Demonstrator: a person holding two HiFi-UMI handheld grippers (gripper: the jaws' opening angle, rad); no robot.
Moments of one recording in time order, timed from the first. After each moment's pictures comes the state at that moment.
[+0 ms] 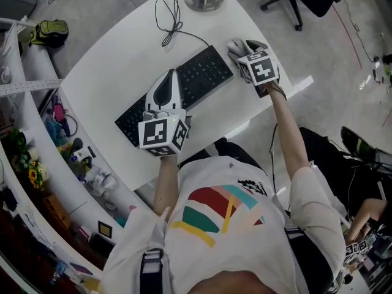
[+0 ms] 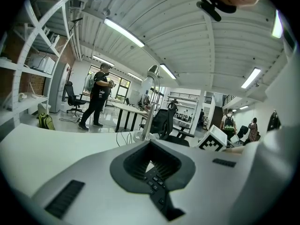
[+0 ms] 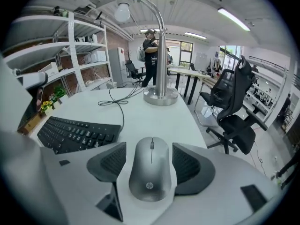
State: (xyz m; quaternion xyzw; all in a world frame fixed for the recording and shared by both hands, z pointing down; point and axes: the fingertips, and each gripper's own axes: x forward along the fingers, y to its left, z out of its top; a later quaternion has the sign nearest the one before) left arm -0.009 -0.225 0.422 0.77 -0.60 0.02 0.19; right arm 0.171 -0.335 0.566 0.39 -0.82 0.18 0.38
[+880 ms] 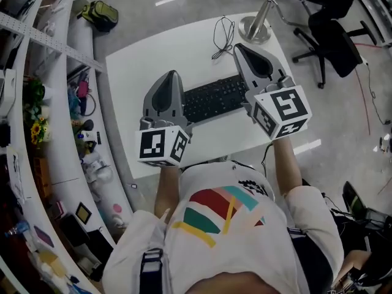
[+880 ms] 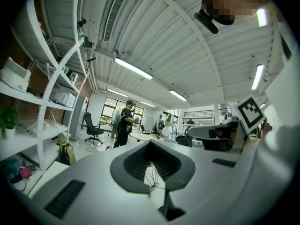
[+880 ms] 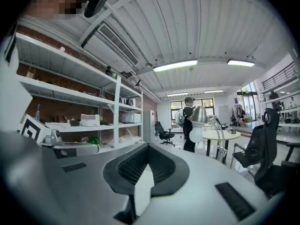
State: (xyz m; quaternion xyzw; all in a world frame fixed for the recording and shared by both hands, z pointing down) left arm -0.108 -0.152 0.286 0.70 -0.70 -0.07 0.06; right arm 0.001 -0.240 0.260 0.29 -0.96 0.02 0.04
